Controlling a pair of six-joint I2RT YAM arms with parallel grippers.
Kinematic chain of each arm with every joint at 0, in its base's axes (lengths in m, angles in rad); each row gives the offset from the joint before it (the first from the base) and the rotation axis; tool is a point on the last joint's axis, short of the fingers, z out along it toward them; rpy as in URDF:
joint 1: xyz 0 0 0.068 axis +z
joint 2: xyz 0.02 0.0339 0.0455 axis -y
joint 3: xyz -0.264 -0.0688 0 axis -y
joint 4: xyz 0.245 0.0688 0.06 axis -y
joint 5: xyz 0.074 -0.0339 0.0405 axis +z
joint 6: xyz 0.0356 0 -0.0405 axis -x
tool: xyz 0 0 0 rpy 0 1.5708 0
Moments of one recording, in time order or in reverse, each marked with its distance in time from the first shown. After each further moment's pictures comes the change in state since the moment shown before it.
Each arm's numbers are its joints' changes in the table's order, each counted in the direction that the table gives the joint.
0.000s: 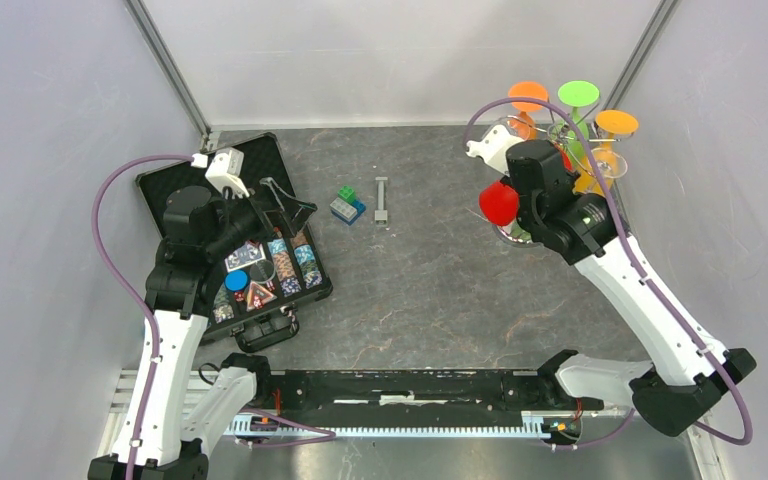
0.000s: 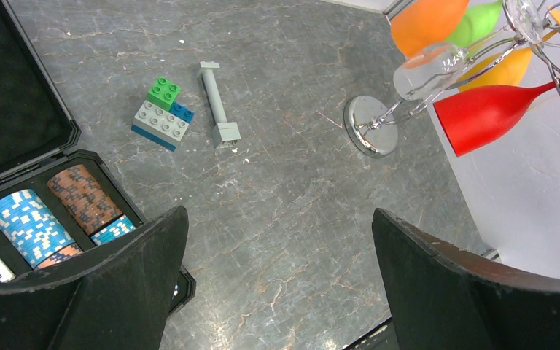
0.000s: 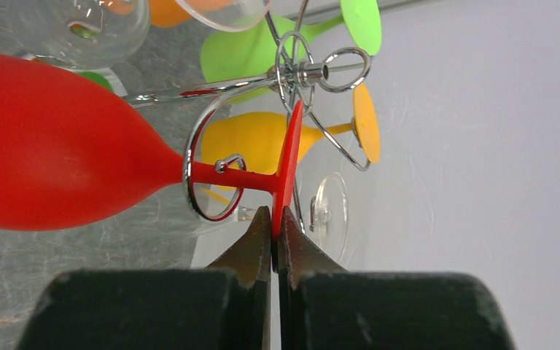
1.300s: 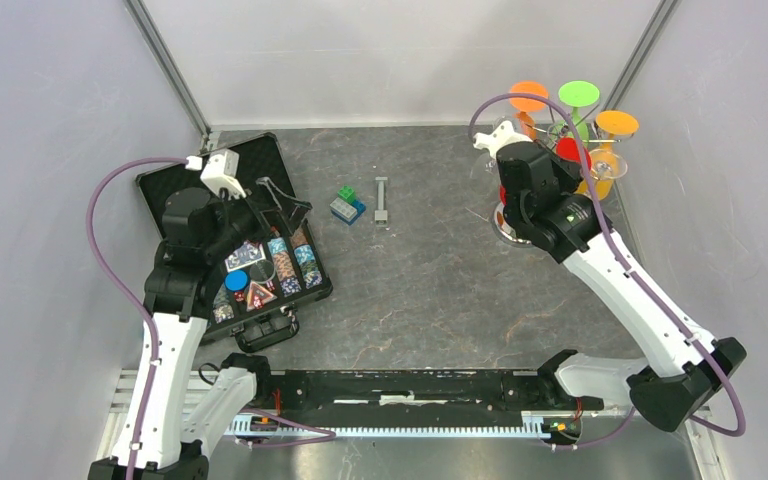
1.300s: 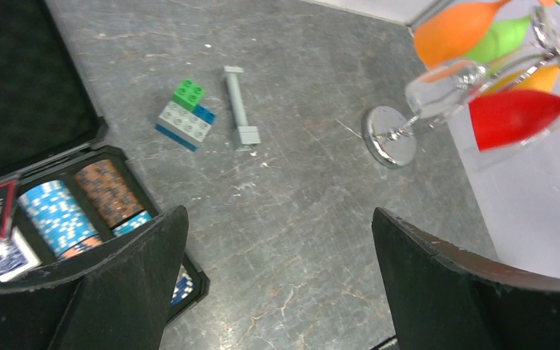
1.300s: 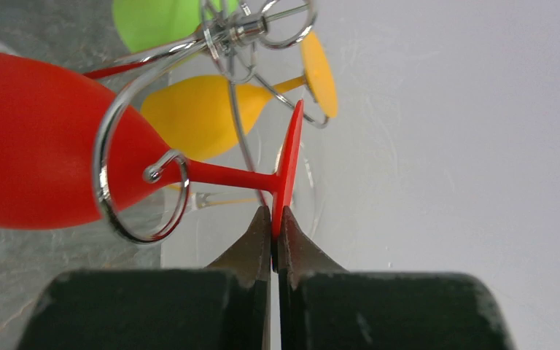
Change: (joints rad) left arm 0.000 0.005 0.000 -0.010 0.044 0.000; right arm -0.001 -0.025 -0.067 0.154 -0.253 0.016
